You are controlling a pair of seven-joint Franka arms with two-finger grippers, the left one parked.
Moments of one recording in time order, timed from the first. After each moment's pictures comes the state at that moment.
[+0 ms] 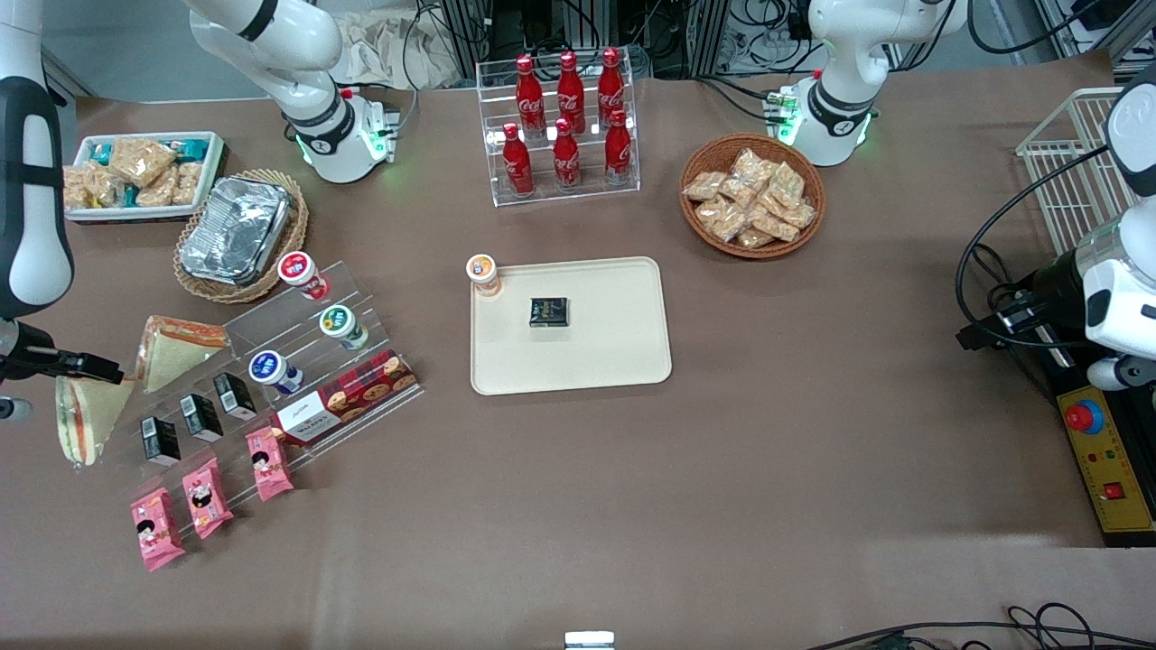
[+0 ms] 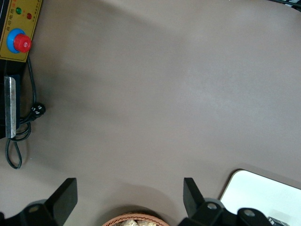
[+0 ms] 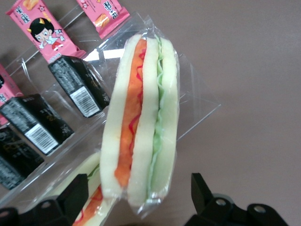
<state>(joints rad) -0.24 0.28 -0.16 -1.85 -0.03 2.12 -0.24</state>
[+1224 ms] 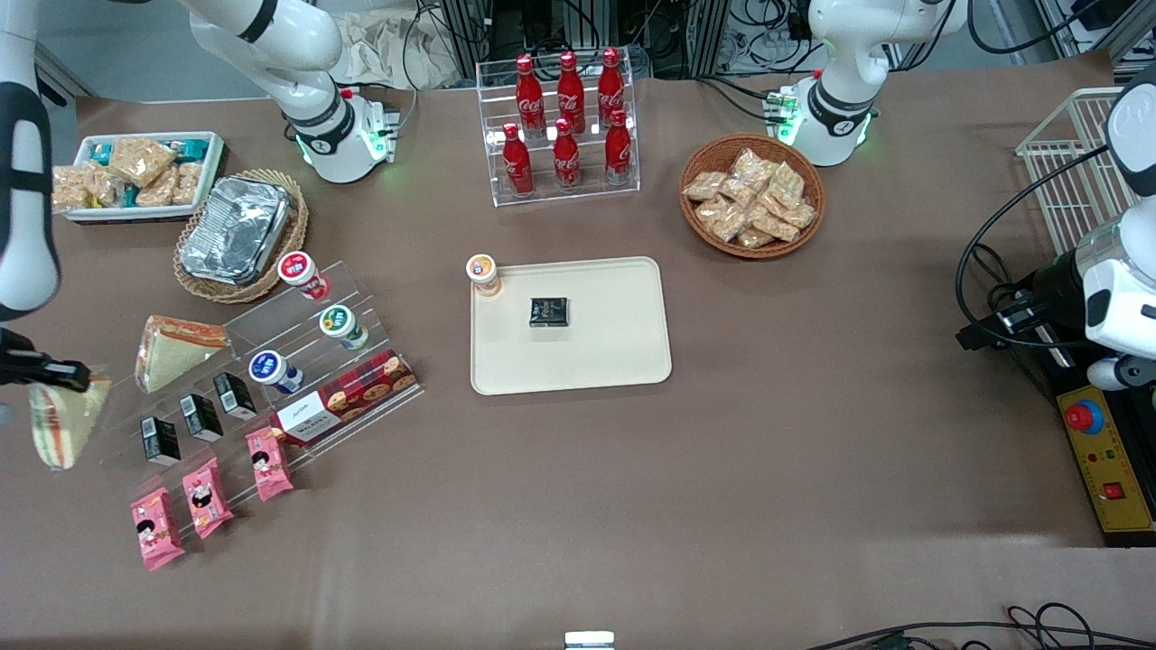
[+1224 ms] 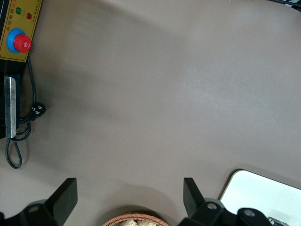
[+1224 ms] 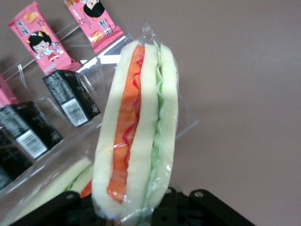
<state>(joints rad) -0.25 0.27 -0.18 -1.75 -0.04 2.05 -0.32</state>
